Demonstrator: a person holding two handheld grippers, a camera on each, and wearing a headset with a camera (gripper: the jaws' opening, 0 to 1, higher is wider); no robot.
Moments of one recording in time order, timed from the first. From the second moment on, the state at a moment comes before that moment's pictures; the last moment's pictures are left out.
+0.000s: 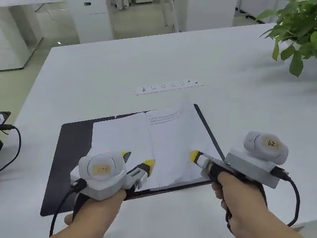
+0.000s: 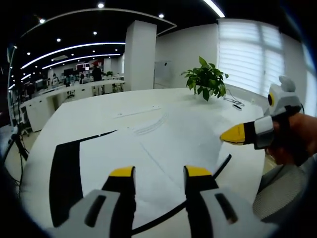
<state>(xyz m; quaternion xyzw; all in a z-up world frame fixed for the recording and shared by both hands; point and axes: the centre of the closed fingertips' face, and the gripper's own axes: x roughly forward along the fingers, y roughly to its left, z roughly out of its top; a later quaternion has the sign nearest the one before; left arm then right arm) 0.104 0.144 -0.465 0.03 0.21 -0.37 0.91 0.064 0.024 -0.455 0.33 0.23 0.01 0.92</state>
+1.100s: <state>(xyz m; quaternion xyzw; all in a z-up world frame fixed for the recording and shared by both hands) 0.095 0.294 -0.459 -0.03 0.21 -0.25 0.94 0.089 0.202 -0.497 0.05 0.33 0.22 0.92</state>
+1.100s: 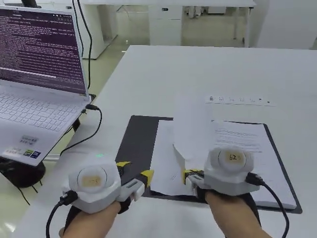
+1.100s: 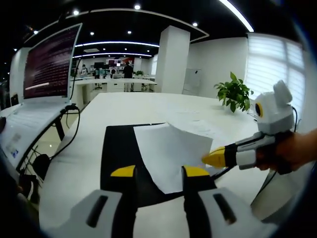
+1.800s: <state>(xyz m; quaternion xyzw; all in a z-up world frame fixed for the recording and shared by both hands) 0.087 0.305 -0.489 -0.03 0.26 -0.25 0.93 0.086 0.236 -0.558 -0.04 0.38 0.27 0.88</state>
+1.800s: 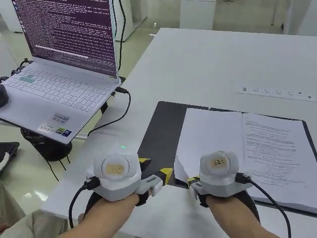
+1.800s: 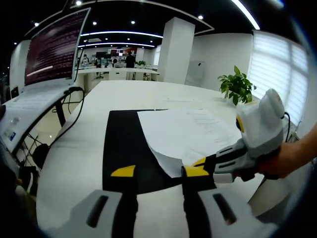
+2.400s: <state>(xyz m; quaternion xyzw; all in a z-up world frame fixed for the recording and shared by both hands) 0.090 0.286 -0.495 -0.02 0.27 -0.27 0.93 0.077 0.230 -0.541 0.05 0.36 0.26 0.89</state>
